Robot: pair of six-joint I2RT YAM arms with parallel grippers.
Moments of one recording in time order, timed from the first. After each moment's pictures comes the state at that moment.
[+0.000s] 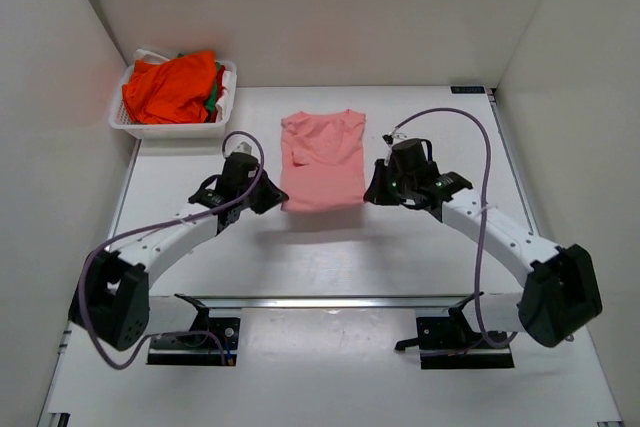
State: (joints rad) left arm -0.47 1.32 0.78 -0.16 0.04 -0.96; right arm 0.50 1.32 0.95 -0.38 -0.14 0.47
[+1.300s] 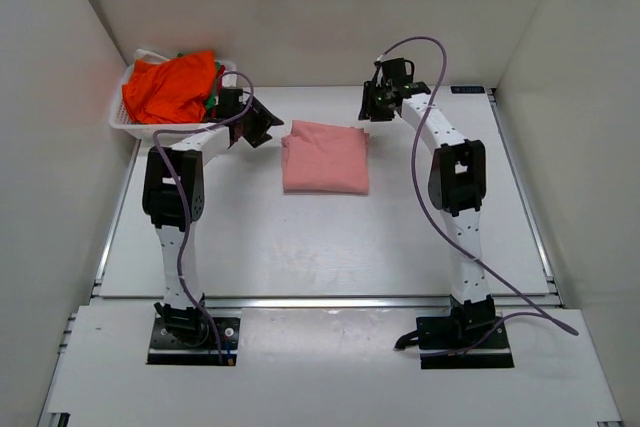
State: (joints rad) left arm -0.17 2.15 1.57 -0.13 0.27 -0.93; right arm 0.25 2.39 2.19 -0.59 -0.20 0.26
